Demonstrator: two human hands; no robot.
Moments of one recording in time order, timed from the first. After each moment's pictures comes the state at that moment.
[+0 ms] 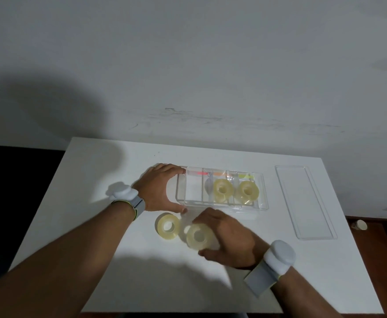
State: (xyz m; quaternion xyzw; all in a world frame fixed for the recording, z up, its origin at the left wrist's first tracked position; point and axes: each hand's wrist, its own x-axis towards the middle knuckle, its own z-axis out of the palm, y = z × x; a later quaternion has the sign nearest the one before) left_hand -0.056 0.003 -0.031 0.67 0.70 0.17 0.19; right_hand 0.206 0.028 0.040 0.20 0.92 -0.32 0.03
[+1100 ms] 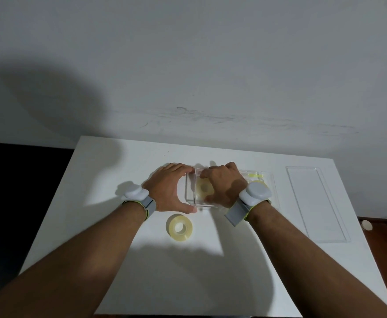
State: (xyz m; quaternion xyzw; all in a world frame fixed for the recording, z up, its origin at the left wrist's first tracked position) left_hand -0.059 0.004 -0.032 0.66 0.70 0.20 0.18; right_hand 0.119 0.112 0.026 0.27 0.95 -0.08 0.11
